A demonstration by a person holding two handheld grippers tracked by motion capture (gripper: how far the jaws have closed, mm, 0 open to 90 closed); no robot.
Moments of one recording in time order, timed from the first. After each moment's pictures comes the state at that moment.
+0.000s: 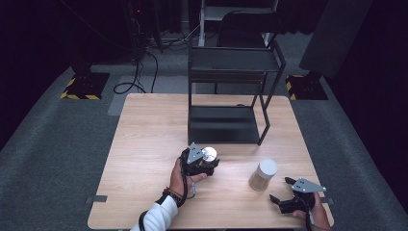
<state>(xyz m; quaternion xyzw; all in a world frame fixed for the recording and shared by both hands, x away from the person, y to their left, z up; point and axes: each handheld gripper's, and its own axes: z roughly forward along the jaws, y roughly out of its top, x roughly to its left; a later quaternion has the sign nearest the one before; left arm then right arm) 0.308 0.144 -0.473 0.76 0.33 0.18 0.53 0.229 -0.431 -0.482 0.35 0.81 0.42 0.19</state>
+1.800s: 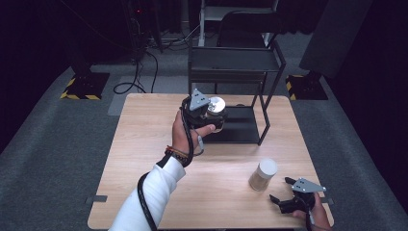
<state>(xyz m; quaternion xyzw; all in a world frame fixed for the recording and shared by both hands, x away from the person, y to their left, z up) 0.342 0.129 -0.282 0.73 0.34 0.22 0.55 0.229 -0.431 -0.482 0.35 0.81 0.42 0.19</state>
